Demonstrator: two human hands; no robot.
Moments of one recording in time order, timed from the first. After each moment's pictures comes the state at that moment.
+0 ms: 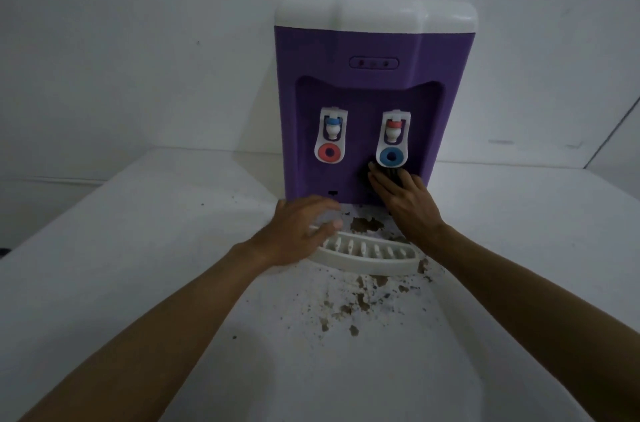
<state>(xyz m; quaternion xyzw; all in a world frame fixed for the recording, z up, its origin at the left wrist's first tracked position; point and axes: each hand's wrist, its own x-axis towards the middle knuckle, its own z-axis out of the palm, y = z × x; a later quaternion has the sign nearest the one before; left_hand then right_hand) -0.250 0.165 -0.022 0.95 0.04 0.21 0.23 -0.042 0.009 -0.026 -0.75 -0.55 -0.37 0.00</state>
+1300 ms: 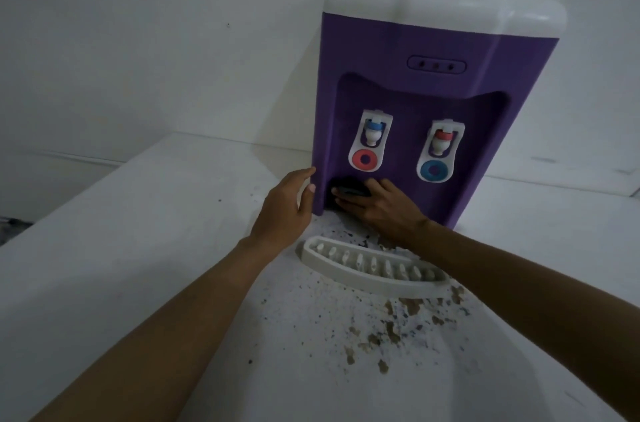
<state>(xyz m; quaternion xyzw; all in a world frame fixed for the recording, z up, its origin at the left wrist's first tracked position) -0.239 0.228 -0.033 0.85 0.16 0.42 0.27 -0.053 0.097 -0.023 -0.57 -0.70 -0.42 -0.12</state>
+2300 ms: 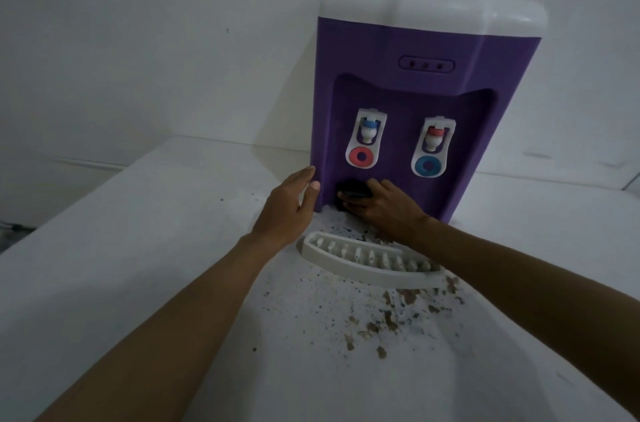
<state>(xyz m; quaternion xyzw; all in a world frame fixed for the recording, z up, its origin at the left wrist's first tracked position) -0.247 0.213 -0.023 0.86 0.18 0.36 0.31 -0.068 0.083 -0.014 -0.62 -0.67 -0.36 -0.21</state>
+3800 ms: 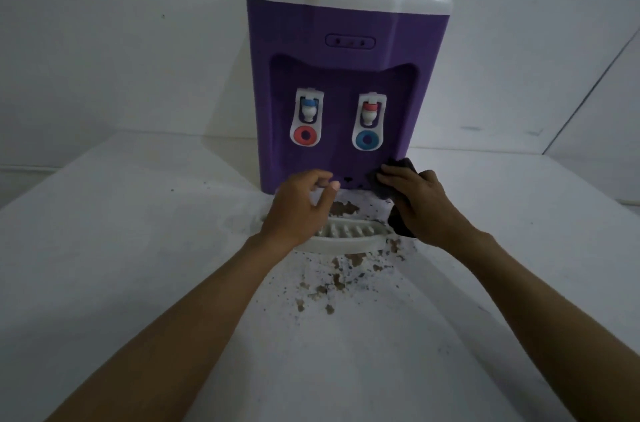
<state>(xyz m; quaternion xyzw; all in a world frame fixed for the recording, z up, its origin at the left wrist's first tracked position) -0.224 0.122 -0.016 0.86 0.12 0.35 0.35 -0.074 -0.060 -0.002 -0.80 -0.53 -0.18 0.20</state>
